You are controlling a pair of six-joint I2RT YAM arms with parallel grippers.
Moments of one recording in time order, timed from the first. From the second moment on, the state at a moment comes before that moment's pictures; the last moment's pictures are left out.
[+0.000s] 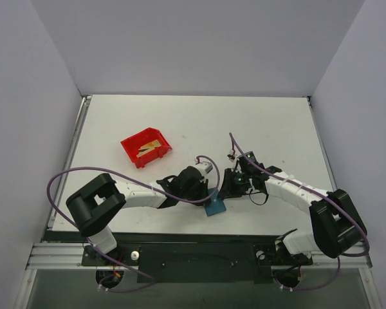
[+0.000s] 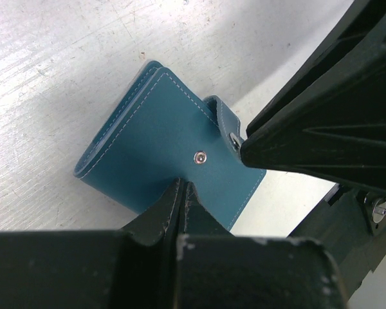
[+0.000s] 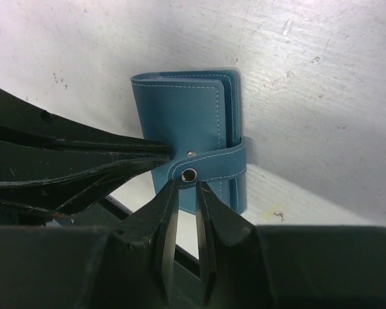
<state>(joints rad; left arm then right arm) -0.97 1.67 0.78 0.17 0.10 -0.62 0.50 1.36 0.64 -0.30 -0.38 0.53</state>
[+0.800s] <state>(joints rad) -0.97 1.68 0.78 0.16 0.10 -0.62 0.53 1.43 0.65 -0.28 -0.40 0.53</state>
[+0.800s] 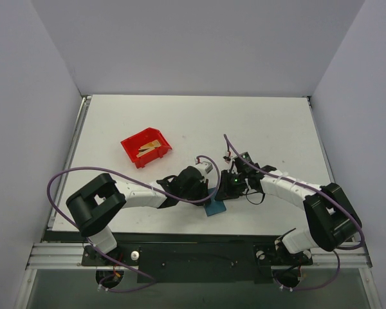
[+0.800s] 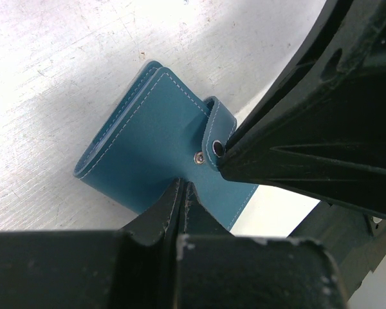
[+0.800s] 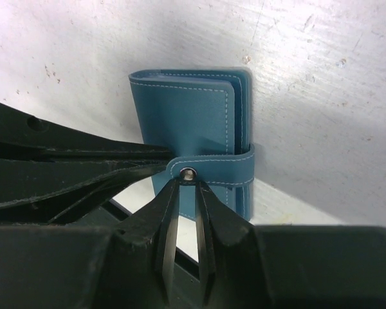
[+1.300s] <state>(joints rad) -0.97 1.68 0.78 0.16 0.10 -0.62 0.54 1.44 0.66 -0.27 -0.37 0.53</state>
